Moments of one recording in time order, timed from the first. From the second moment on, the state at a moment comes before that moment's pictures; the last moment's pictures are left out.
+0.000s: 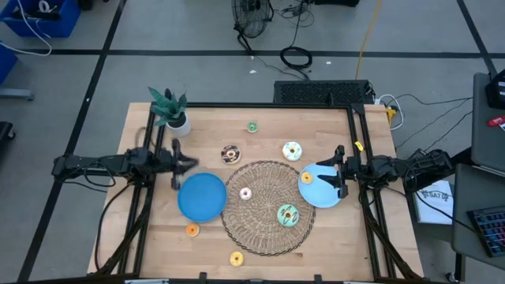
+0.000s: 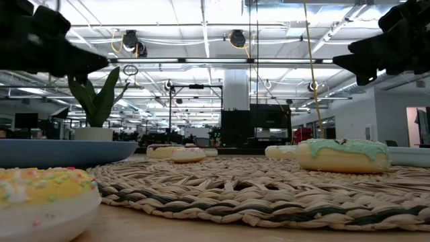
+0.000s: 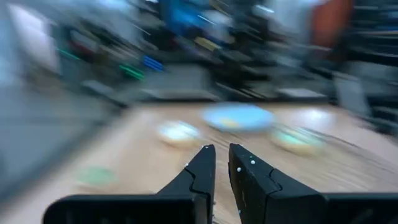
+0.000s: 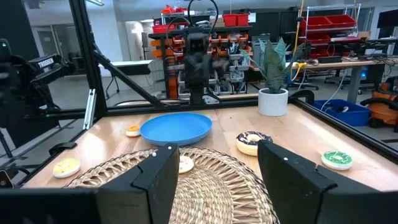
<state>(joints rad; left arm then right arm) 0.01 0.14 0.01 0.16 -0.11 0.06 0.20 0.03 0.02 0.01 0.26 0.06</state>
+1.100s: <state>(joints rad) 0.01 0.19 0.01 0.32 -0.26 -0.23 0.20 0.03 0.02 0.02 0.26 0.06</state>
